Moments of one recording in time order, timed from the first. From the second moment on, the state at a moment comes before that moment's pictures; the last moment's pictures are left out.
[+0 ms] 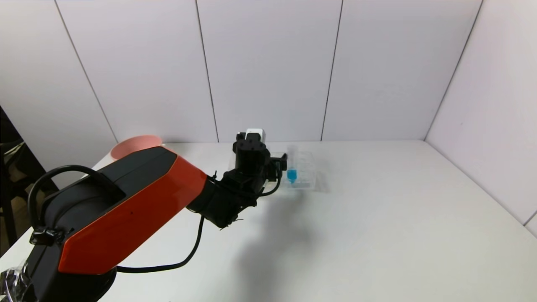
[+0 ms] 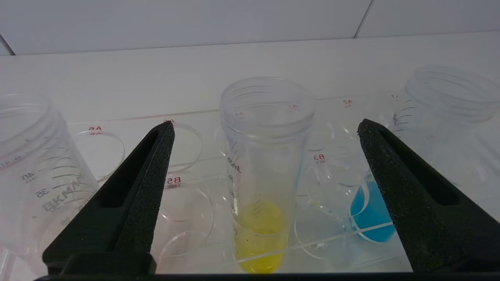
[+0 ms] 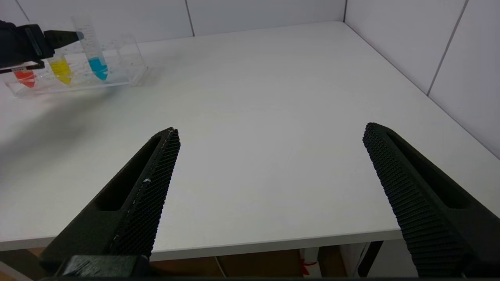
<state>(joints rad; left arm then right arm) -0.57 2.39 -1.39 -0.86 0.35 -0.20 0.00 0.00 0.00 -0.01 -0.04 0.10</state>
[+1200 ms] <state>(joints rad) -0.56 2.42 -1.42 -0.84 0.35 -0.21 0.00 0.00 0.00 -0.01 -0.04 0.10</state>
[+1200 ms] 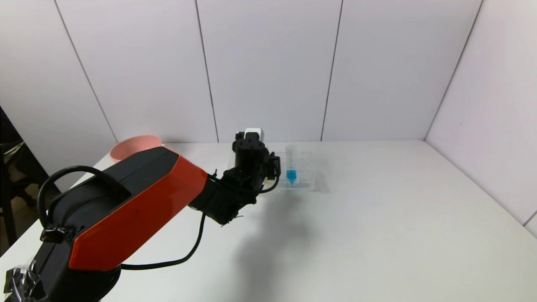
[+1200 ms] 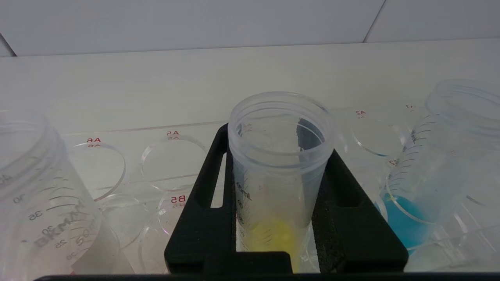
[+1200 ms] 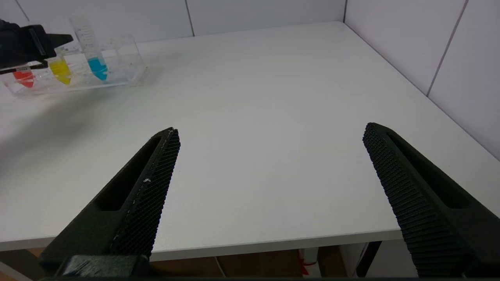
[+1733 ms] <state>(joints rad) -0.56 2.39 -1.41 -0.82 0.35 -0.19 0.00 0.00 0.00 -0.01 -0.04 0.10</state>
